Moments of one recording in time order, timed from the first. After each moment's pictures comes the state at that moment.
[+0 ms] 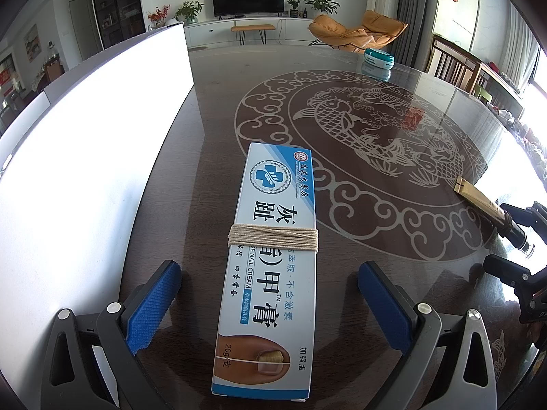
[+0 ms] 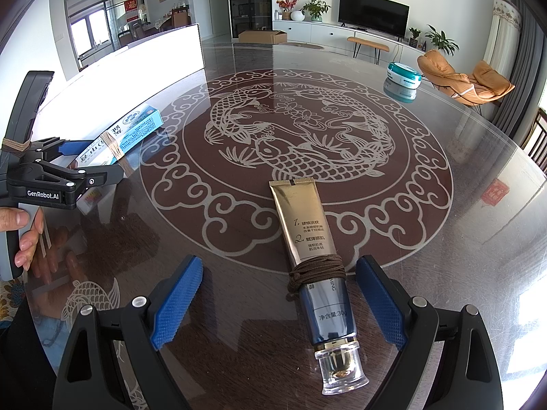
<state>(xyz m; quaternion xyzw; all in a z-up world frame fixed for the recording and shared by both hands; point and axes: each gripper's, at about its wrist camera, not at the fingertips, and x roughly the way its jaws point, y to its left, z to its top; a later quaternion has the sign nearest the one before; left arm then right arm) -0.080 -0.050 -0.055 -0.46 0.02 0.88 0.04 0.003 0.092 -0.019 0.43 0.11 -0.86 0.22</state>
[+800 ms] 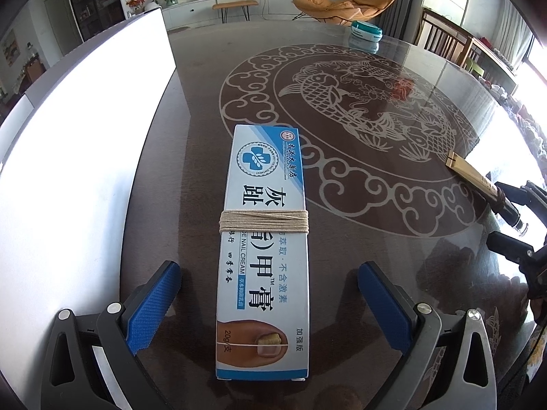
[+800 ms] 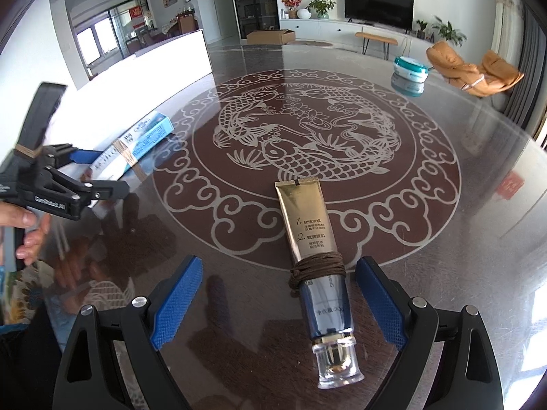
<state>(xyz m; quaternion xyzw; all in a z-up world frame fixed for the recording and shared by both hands) -0.082 -0.050 -0.053 -0.52 0.05 0.85 0.07 -0.001 0.104 -0.012 0.45 0.08 -0.85 0.26</state>
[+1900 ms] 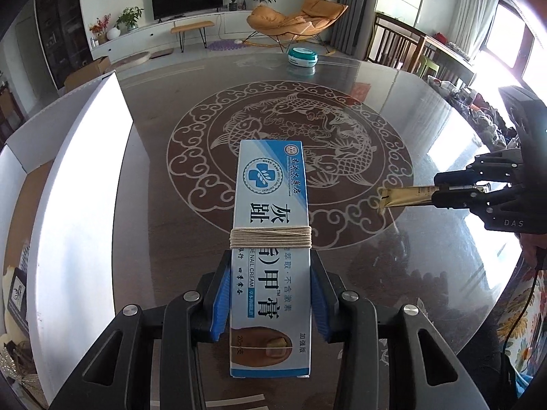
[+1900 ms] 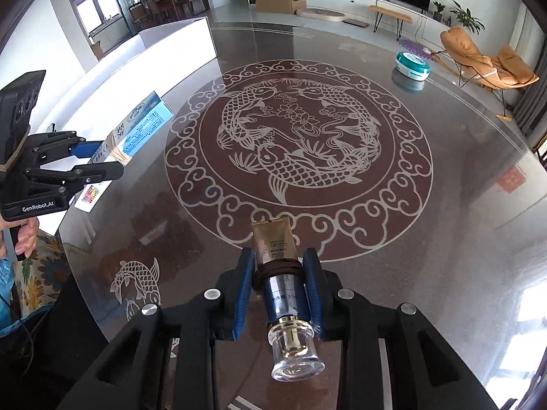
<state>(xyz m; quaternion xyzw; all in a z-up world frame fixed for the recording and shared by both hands) -0.047 -0.019 0.020 -0.49 0.05 0.86 0.16 -0.006 0.113 0.050 0.52 0.13 -0.81 0.26</state>
